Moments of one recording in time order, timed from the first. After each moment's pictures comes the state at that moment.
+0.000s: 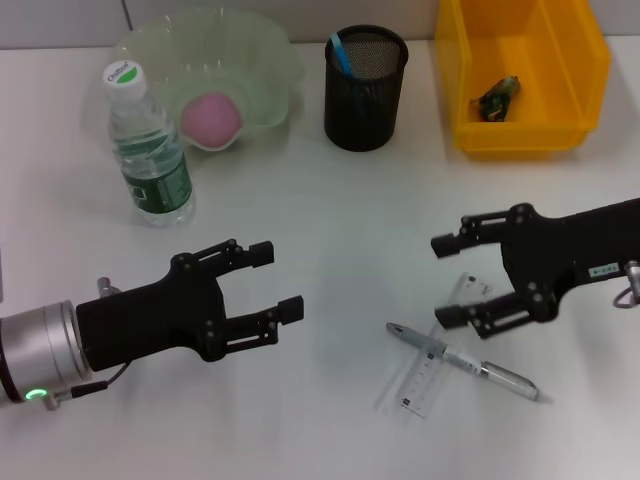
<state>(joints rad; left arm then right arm) -0.44 -2.07 0.65 0.27 1.90 1.63 -0.94 0.58 2.03 -0.89 -0.80 -2.11 -1.76 1.38</state>
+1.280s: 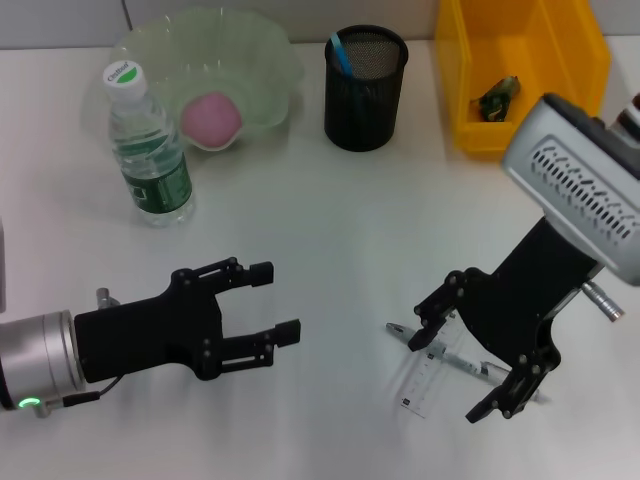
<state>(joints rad) -0.44 -2.06 0.66 0.30 1.95 1.63 -0.96 0.79 2.08 -1.30 -1.03 -2.37 -1.88 1.30</state>
